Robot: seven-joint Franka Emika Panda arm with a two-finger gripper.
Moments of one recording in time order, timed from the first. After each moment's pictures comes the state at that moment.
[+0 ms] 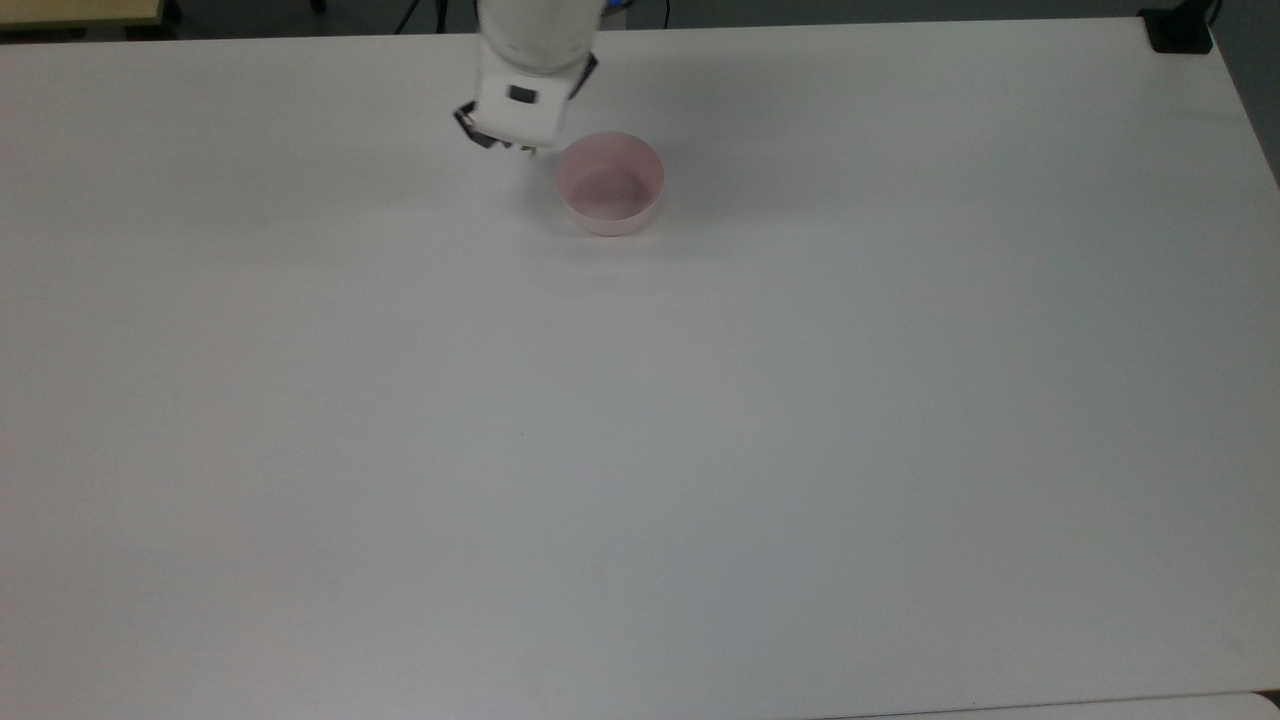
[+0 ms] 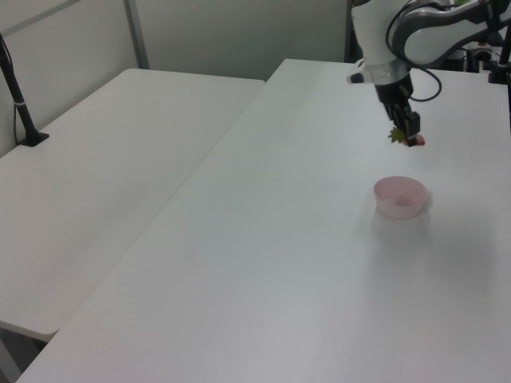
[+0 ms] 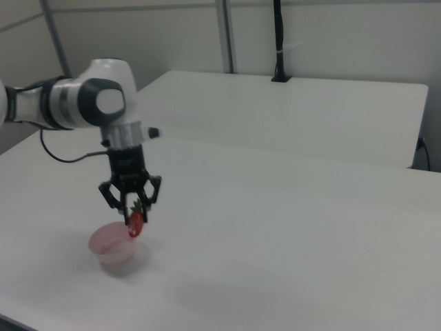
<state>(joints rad) -0.09 0.04 0.15 -1.99 -0.17 1.73 -0.53</state>
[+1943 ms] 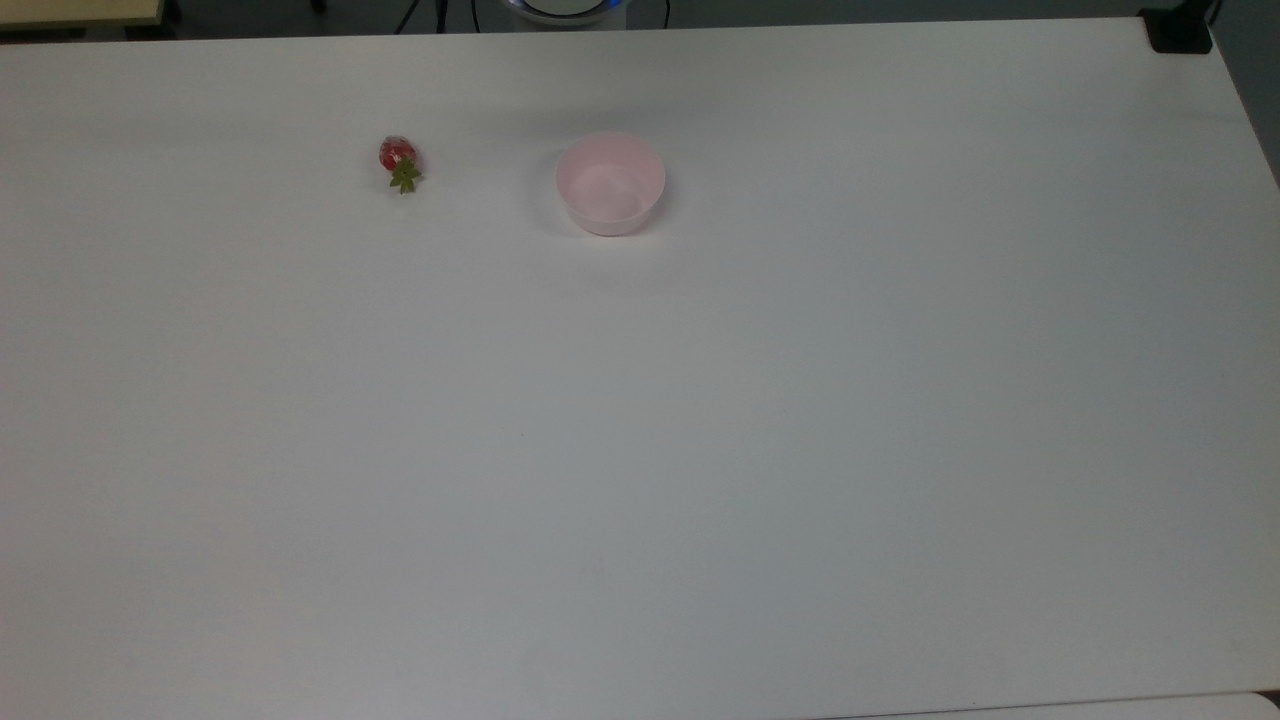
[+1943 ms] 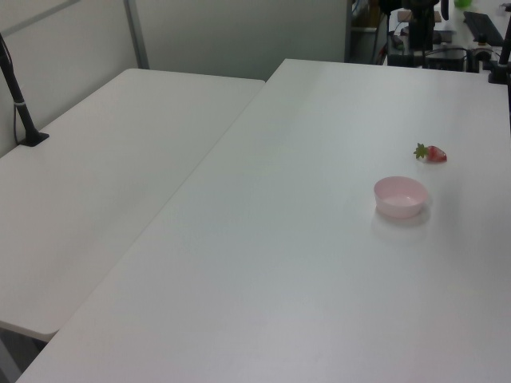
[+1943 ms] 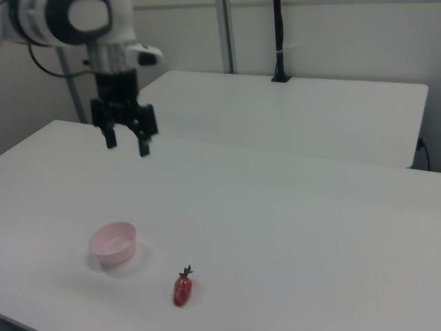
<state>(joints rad) -0.14 -0.09 0.06 -1.69 -0.04 1.45 -0.03</state>
